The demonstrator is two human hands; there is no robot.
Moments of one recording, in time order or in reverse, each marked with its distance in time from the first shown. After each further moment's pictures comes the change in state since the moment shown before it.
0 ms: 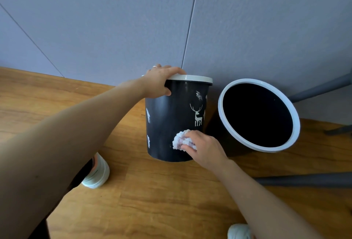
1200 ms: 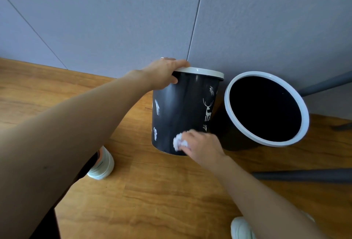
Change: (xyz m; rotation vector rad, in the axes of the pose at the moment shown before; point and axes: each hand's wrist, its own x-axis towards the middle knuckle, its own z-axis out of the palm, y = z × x) left_hand 0.015 -0.015 0.007 0.038 0.010 0.028; right_hand 0.002 -0.015 0.018 -0.358 -0.022 -0.132
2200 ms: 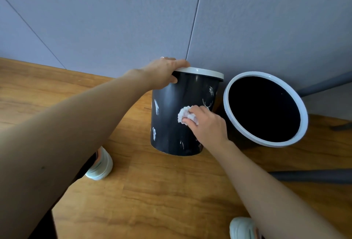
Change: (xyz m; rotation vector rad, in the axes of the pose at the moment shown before) left_hand 0.003 -0.001 0.001 0.024 -0.005 0.021; right_hand 0.037 0.019 -0.024 0.045 0.319 0.201
